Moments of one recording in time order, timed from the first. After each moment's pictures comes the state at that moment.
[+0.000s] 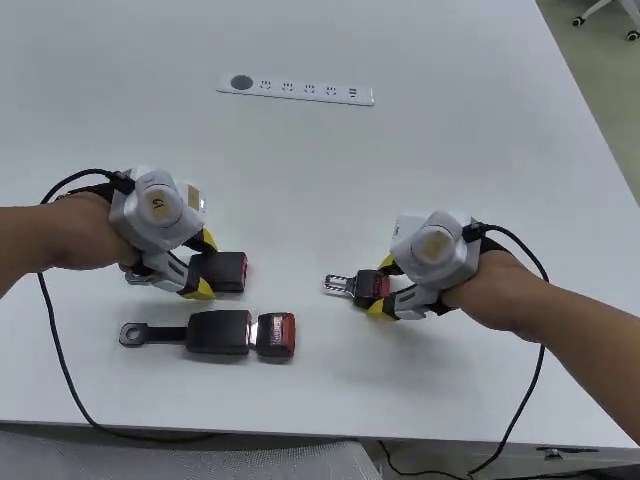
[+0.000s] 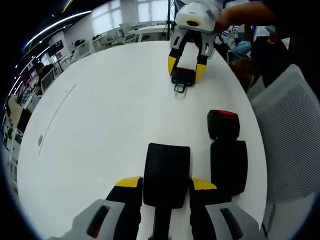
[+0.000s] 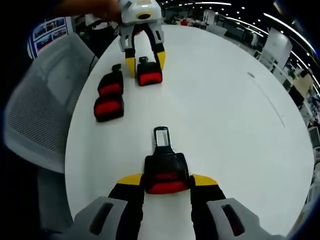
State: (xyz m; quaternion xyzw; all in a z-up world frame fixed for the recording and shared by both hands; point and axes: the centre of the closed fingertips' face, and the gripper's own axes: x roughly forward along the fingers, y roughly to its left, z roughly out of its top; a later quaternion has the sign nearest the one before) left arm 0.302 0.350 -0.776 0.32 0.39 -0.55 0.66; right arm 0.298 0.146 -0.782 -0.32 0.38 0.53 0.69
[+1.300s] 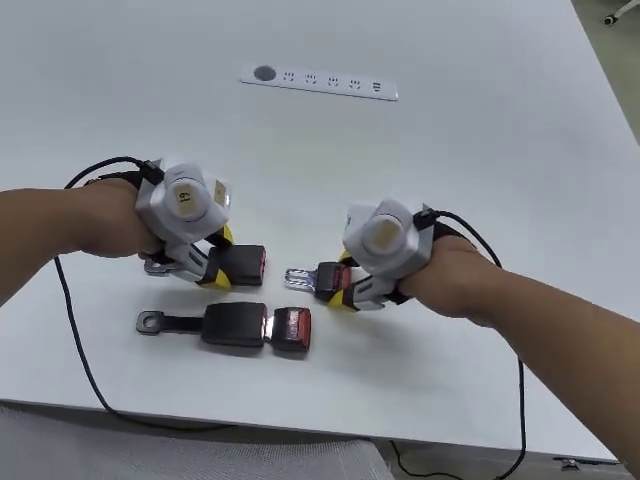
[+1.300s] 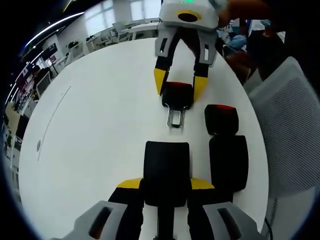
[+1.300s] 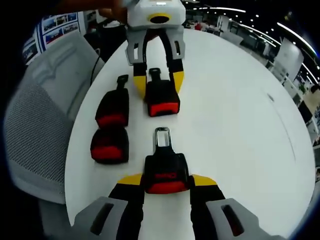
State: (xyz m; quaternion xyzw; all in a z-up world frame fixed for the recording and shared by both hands) left arm 0.302 0.350 -0.782 0.34 0.39 -0.56 0.65; right arm 0.297 0.236 -0.785 -0.33 0.36 0.57 0.66
